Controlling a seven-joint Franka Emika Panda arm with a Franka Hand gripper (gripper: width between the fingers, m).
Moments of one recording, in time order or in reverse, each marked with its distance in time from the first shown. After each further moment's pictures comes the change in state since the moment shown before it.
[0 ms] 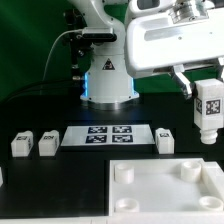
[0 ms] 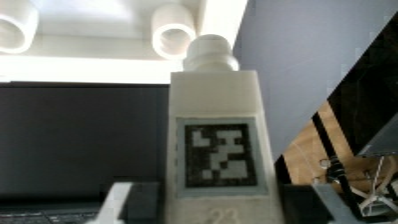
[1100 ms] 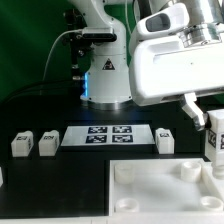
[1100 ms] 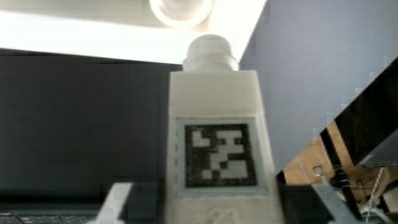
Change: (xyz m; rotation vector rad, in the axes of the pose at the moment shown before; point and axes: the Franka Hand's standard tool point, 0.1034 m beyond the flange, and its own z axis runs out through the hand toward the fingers) arm 0.023 0.010 0.055 -0.003 -0.001 -0.067
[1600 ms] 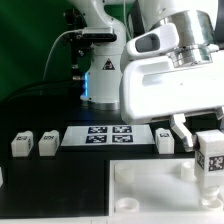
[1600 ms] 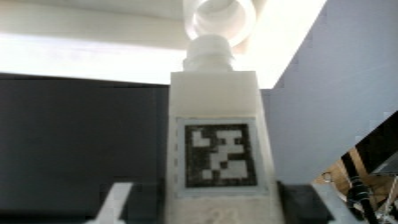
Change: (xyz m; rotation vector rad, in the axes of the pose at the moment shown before) arm -0.008 0.013 0.022 -0.008 -0.010 0.016
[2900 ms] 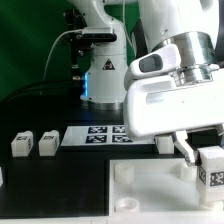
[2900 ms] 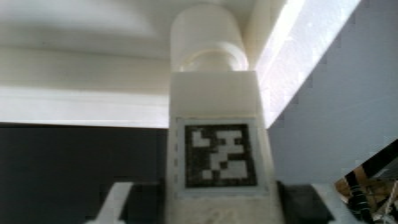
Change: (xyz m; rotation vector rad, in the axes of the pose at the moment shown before) arm -0.017 -0.004 0.014 0.000 0.009 0.001
